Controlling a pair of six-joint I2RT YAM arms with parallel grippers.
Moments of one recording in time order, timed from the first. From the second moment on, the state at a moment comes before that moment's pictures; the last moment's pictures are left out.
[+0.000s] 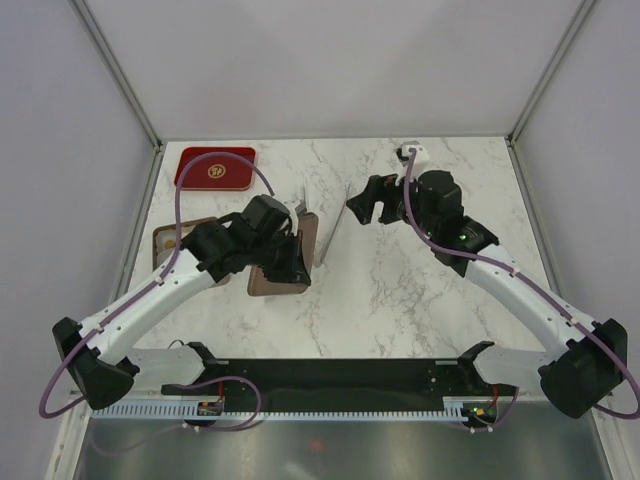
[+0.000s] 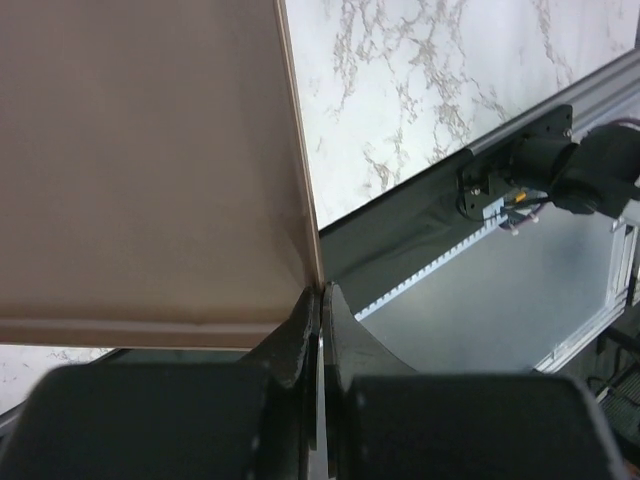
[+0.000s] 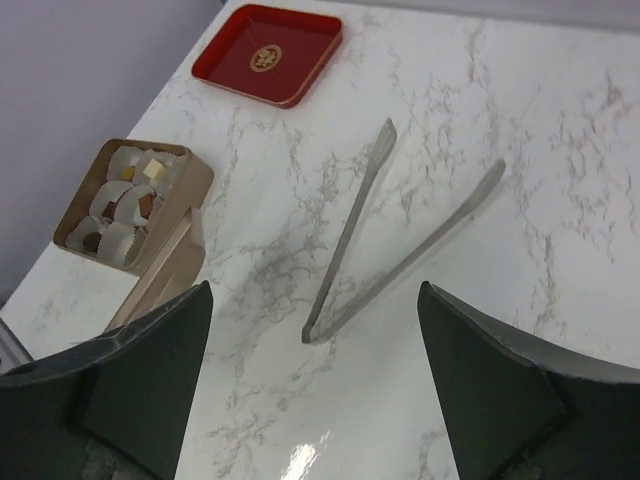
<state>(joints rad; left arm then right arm) -0.79 1.21 1.24 -0.94 0.19 -0.64 0.53 1.18 1.01 -0.10 -0.11 0.43</state>
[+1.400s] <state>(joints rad) -0.79 1.17 1.39 -1.10 0.44 -0.43 1.25 1.19 0.90 -0.14 0.24 -1.18</state>
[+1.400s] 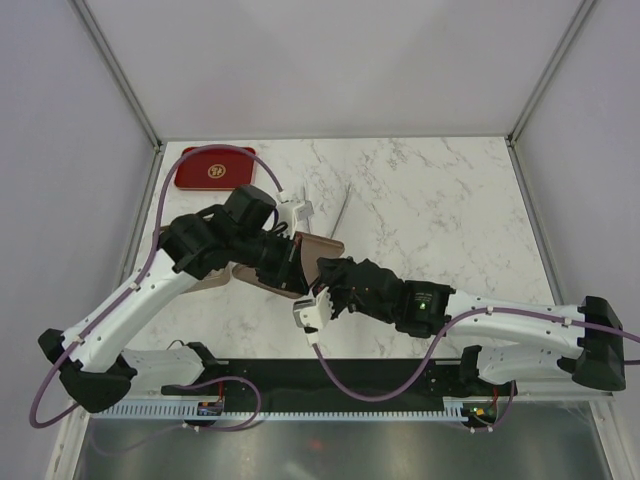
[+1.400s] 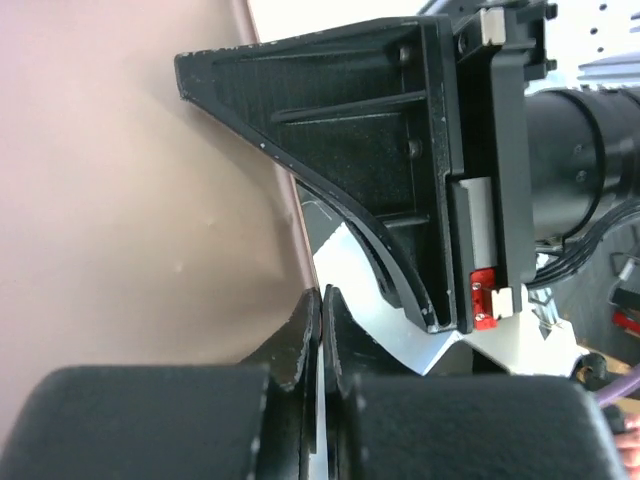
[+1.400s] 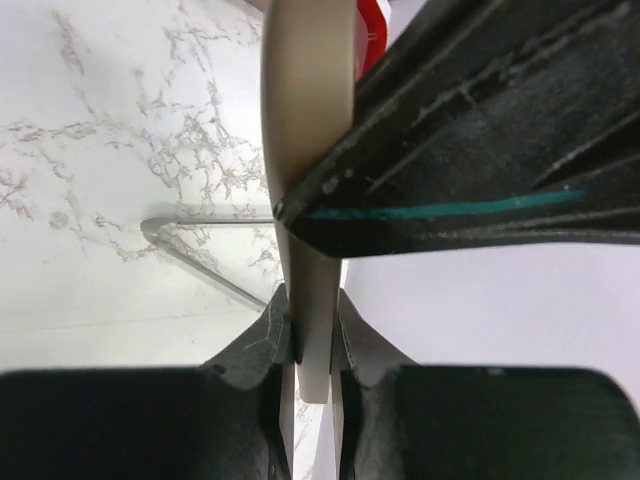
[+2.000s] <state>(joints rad) -0.33 1.41 2.20 -1.17 0.12 -0.44 1.24 1.20 0.86 0.12 0.05 -0.49</state>
